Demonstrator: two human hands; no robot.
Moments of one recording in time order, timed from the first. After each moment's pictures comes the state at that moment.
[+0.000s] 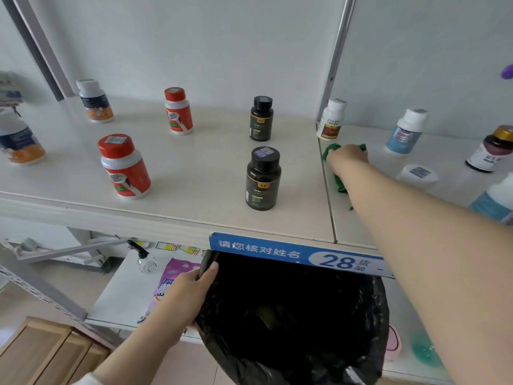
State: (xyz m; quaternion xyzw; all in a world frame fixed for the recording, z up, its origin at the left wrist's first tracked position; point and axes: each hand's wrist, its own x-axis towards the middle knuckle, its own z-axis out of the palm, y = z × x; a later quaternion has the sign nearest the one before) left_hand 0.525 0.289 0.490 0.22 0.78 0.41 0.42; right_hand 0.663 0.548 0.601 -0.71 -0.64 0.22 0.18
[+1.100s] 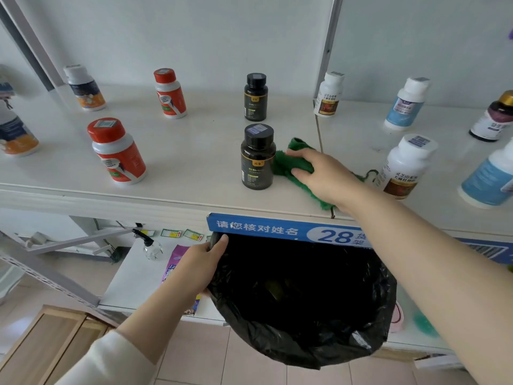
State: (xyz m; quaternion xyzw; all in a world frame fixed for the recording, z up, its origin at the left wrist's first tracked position) left_hand 0.528 0.304 0.492 0.25 0.78 0.39 0.43; right_hand 0.680 0.460 0.585 -0.45 -0.83 0.28 0.17
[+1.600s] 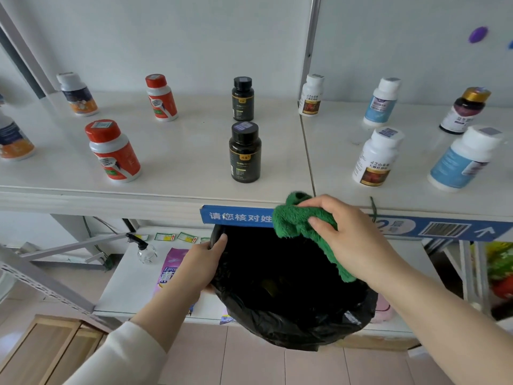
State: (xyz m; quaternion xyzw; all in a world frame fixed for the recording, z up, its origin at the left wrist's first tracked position) left_hand 0.545 0.299 0.488 0.24 0.78 0.39 0.42; right_hand 0.749 0.358 0.577 -0.45 -0.81 0.31 0.22
